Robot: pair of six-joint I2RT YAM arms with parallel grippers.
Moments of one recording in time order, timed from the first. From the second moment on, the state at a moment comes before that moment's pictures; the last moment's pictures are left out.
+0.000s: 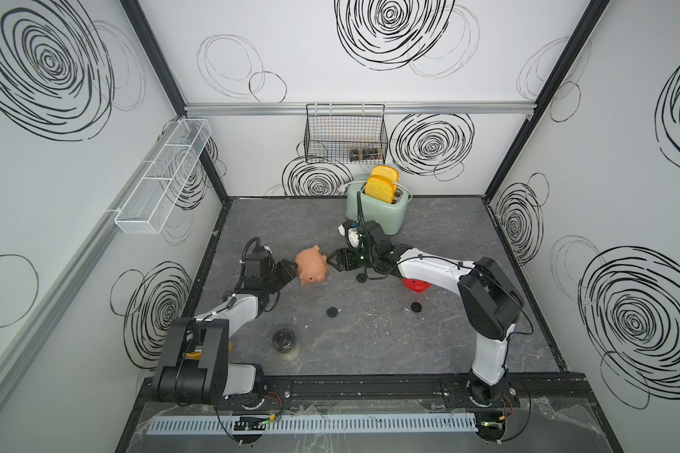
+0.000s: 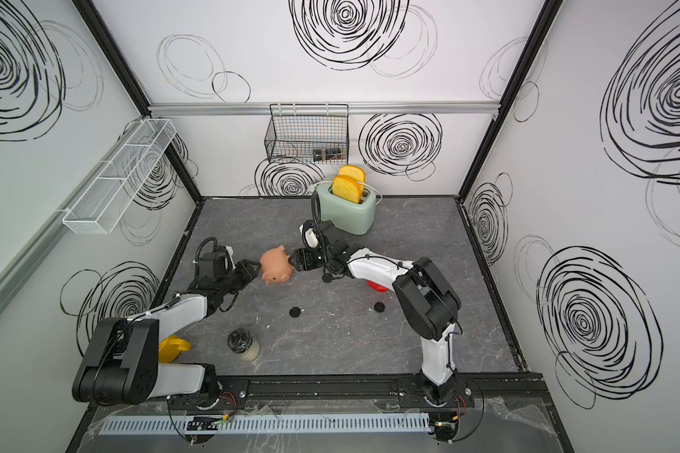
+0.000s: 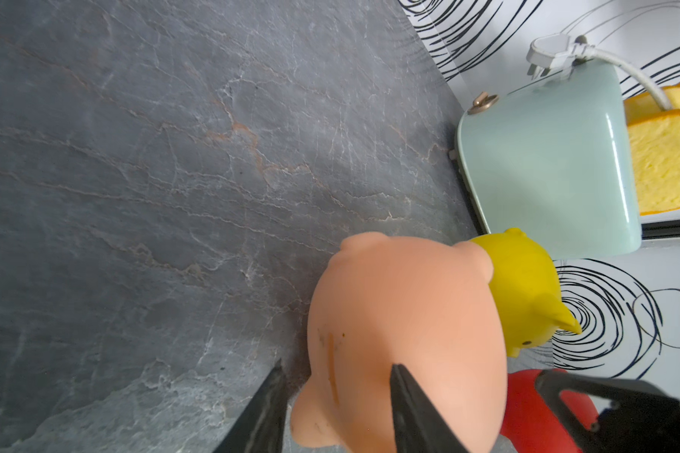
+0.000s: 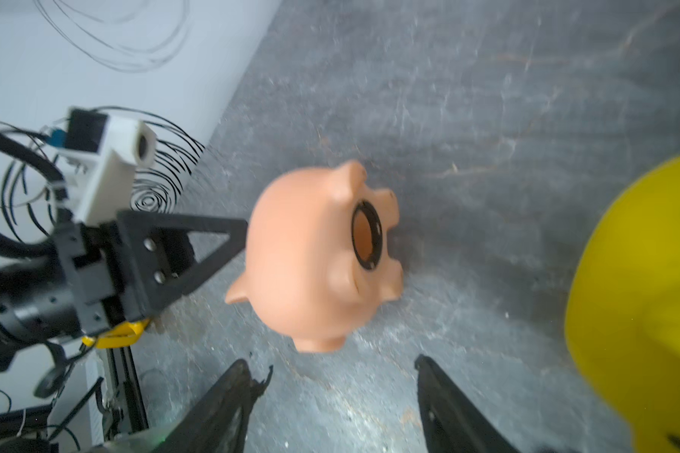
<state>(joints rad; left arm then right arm) 0.00 1.37 0.50 0.22 0.33 -0.77 0.76 1.91 1.34 -0.03 -0.34 0.47</state>
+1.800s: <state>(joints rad) -0.02 1.34 0.37 0.44 0.29 -0.77 0.83 2.23 1.52 0.32 -0.27 0.73</state>
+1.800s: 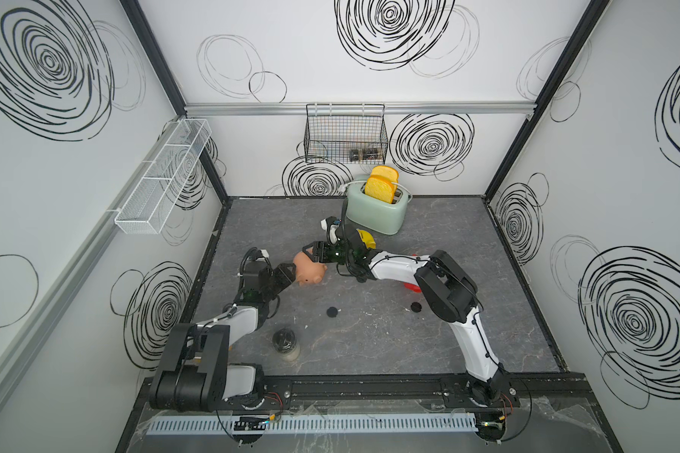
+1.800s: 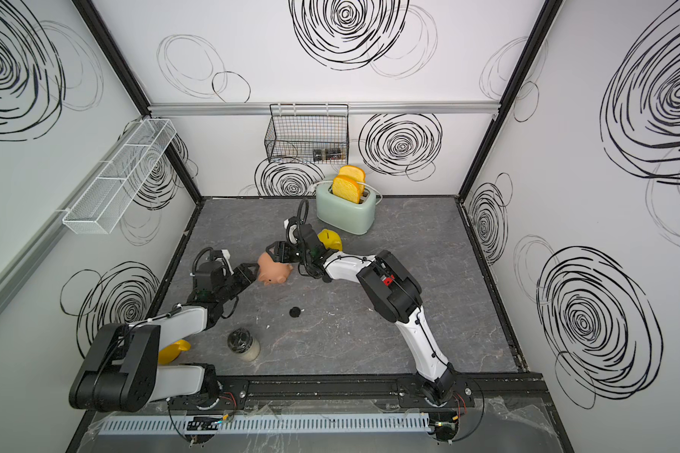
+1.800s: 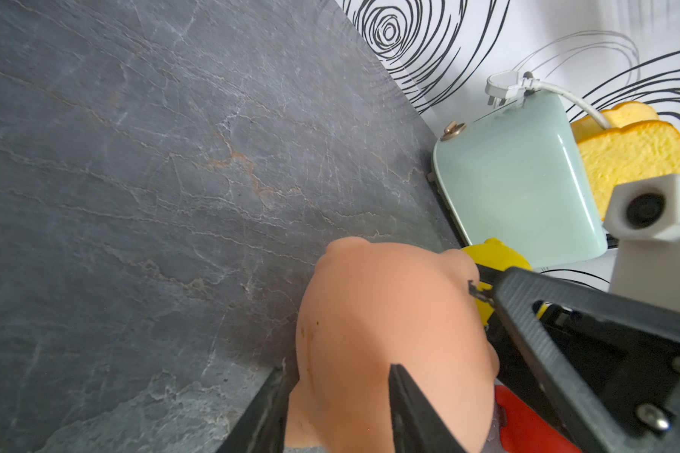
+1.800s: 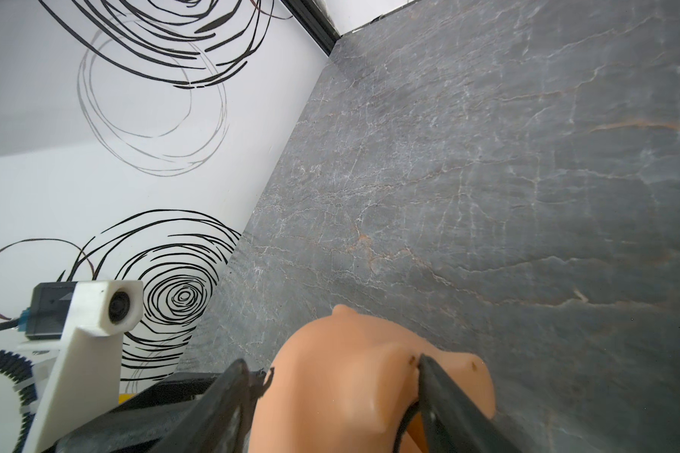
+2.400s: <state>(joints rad) -0.03 1.39 0.36 0.50 0.29 -0.77 0.83 2.25 1.53 0.33 -0.27 0.75</state>
